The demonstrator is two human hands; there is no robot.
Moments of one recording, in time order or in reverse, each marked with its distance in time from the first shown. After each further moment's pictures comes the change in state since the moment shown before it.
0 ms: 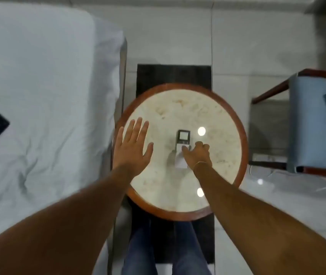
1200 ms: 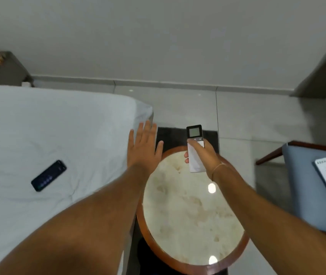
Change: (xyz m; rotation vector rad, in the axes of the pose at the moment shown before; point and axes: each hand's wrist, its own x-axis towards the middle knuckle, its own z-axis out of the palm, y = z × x) left_hand 0.054 0.001 -0.227 0.182 0.225 -0.188; right_hand -0.113 -0.189 -0.175 0.765 -0.234 -0.276
